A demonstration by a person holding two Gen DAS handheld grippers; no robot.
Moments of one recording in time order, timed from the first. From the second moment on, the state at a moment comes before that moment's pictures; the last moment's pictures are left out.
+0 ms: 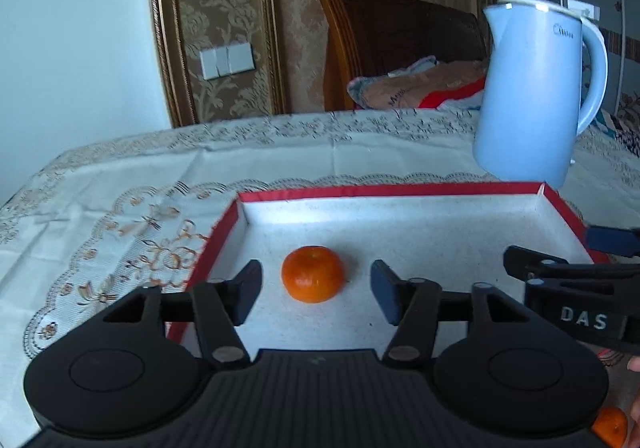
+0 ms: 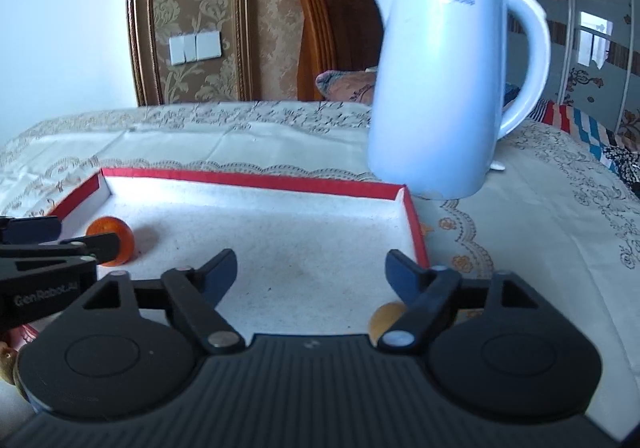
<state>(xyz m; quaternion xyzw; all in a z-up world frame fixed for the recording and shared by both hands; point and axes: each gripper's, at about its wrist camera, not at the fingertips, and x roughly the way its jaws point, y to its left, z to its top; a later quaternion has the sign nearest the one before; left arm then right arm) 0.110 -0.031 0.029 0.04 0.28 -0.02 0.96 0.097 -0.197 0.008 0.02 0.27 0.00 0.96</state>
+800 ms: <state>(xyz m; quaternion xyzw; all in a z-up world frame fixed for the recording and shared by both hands) 0.073 -0.014 0.030 0.02 0.26 -0.01 0.97 0.063 -0.203 0.002 0.03 0.25 -0.01 0.97</state>
